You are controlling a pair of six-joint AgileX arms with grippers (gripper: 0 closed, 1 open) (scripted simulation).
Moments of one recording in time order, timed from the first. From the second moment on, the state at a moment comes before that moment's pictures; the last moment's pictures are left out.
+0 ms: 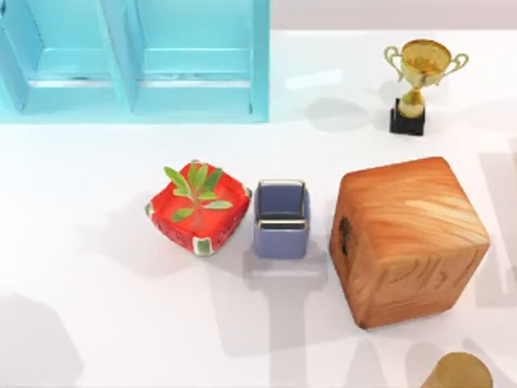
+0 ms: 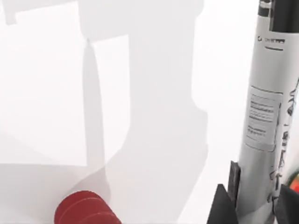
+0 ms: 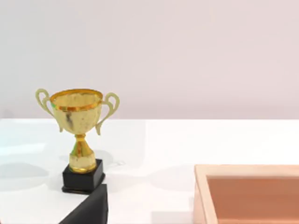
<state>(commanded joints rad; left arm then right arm) 0.96 1.31 1.01 -1.23 0.56 -0.14 0.00 0.00 0.00 0.00 0.00 0.00</state>
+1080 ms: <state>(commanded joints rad) 0.33 1.68 1.18 -0.48 -0.36 -0.03 0.00 0.00 0.00 0.00 0.00 0.00</state>
